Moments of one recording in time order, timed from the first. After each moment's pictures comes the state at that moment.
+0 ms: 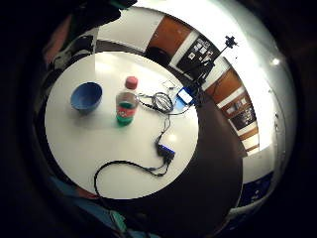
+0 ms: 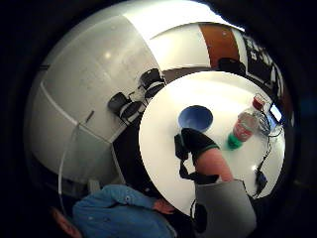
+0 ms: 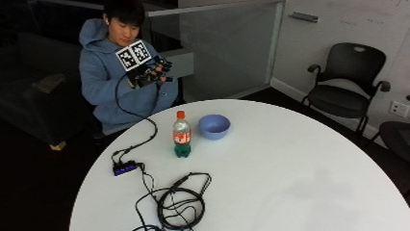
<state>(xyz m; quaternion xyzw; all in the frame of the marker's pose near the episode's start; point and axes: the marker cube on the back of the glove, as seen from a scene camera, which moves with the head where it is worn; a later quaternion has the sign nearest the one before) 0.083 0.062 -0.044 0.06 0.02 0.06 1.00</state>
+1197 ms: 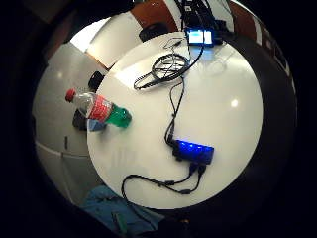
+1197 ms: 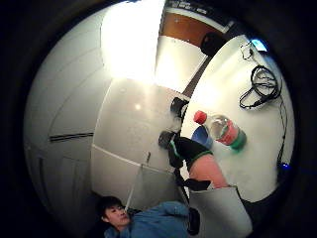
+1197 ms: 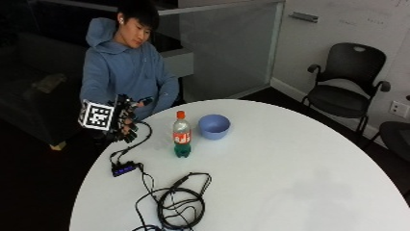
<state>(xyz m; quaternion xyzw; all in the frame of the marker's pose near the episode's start) 0.289 0.097 0.029 0.12 -0.36 0.28 0.88</state>
